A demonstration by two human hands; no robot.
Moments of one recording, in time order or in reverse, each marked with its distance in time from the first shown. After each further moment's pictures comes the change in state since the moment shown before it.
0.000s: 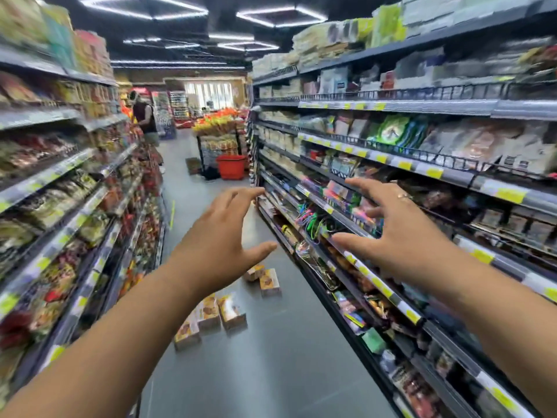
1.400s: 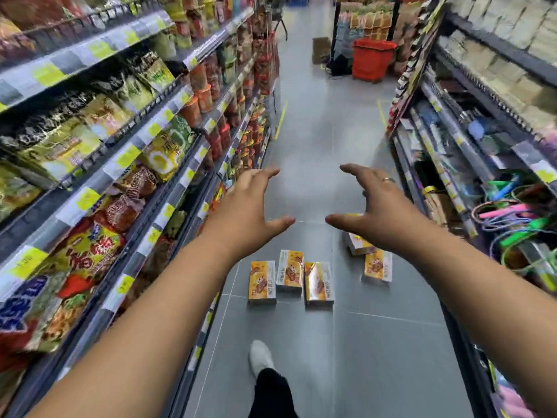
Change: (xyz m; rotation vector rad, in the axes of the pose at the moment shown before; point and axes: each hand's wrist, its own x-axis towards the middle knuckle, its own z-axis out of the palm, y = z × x) left_hand 0.262 -0.584 0.203 0.038 -0.130 -0.734; right_hand 0.574 0.102 0.547 0.117 -0.595 -0.086
